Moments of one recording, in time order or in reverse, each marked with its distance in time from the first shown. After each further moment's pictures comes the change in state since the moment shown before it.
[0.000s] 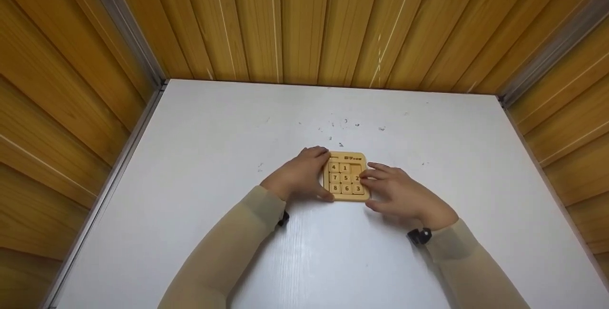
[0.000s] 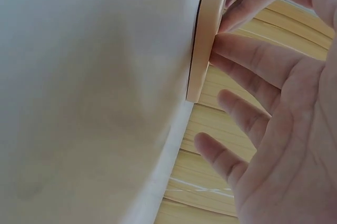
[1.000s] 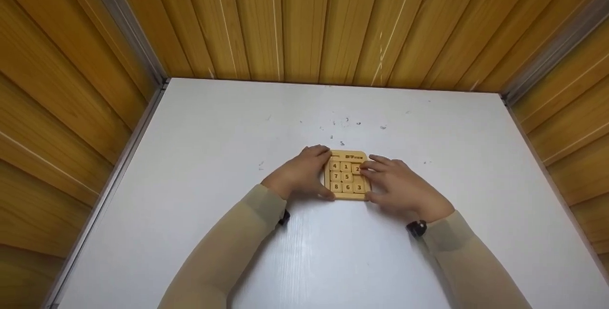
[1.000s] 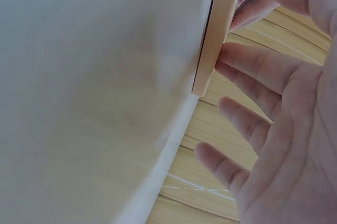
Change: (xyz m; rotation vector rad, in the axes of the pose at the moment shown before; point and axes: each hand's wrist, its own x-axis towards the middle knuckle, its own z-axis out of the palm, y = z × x) left_hand -0.002 -0.004 0.001 0.005 -0.004 0.006; right_hand 0.017 0.000 0.001 -0.111 0.001 0.062
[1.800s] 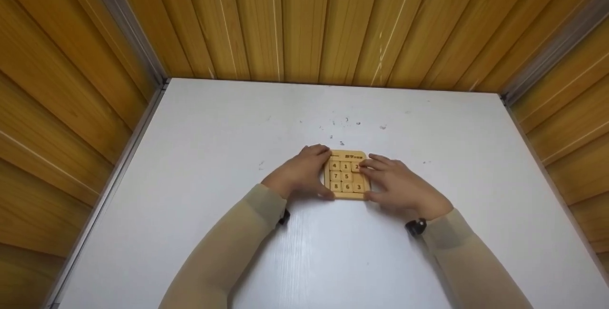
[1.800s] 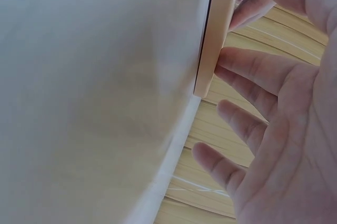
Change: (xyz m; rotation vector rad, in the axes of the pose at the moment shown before) left_hand -0.003 -0.003 -0.001 0.006 0.008 -0.025; right_hand 0.005 0.001 0.005 0.074 -0.024 0.005
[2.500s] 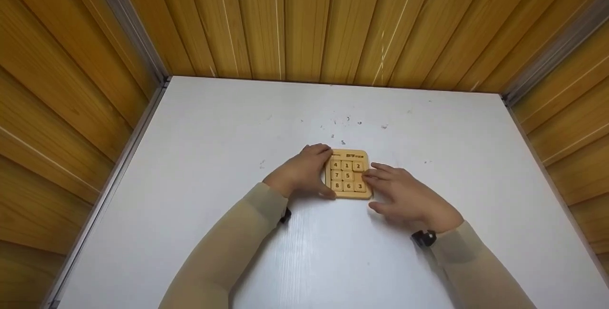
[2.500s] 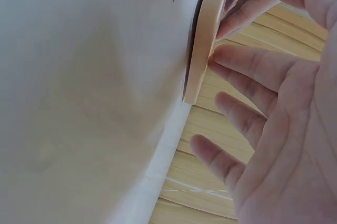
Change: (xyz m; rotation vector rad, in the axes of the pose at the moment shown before) left_hand 0.001 -0.001 0.001 -0.006 -0.003 -0.006; right_hand -0.023 -0.007 0.001 0.011 -0.017 -0.030
